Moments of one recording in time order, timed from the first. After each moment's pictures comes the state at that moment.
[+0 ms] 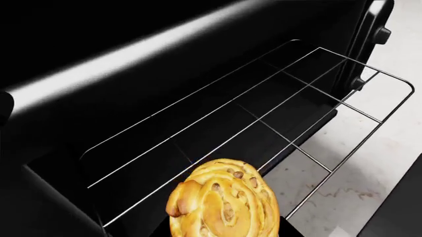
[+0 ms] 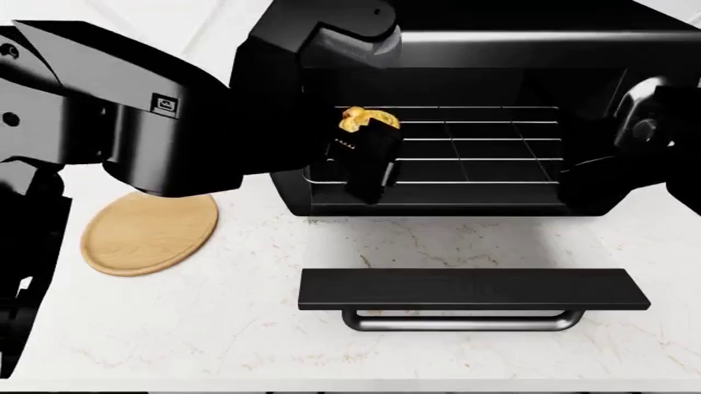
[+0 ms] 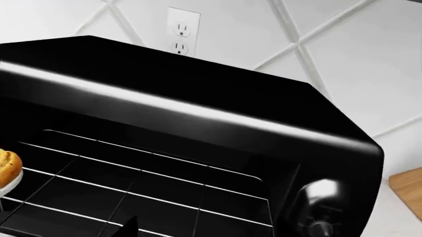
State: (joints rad) left arm -1.58 -0.37 0.71 -0.10 -1.87 -1.29 -0.78; right arm 1.18 0.98 -0.15 -0.47 1.90 1.26 0.95
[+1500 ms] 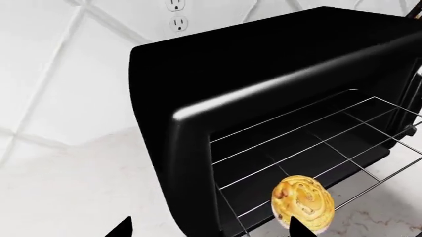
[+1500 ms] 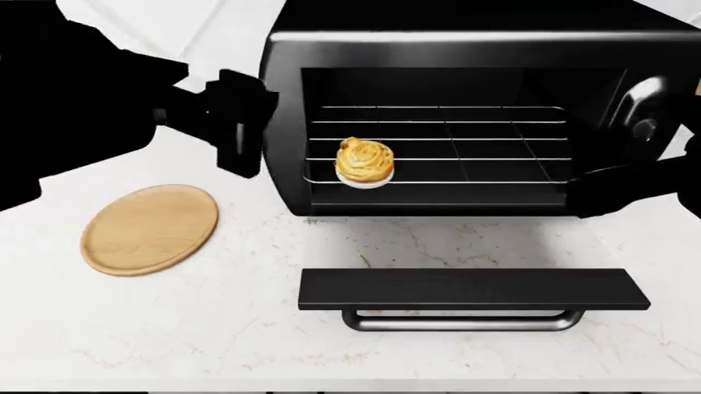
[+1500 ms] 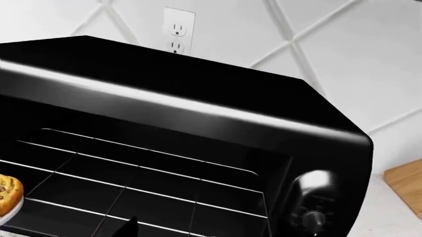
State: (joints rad) left arm -1.62 -0.74 0.60 0.17 -2.20 -1.20 -1.03; right arm 1.14 1.04 -0.14 -0.51 1.93 1.20 0.96
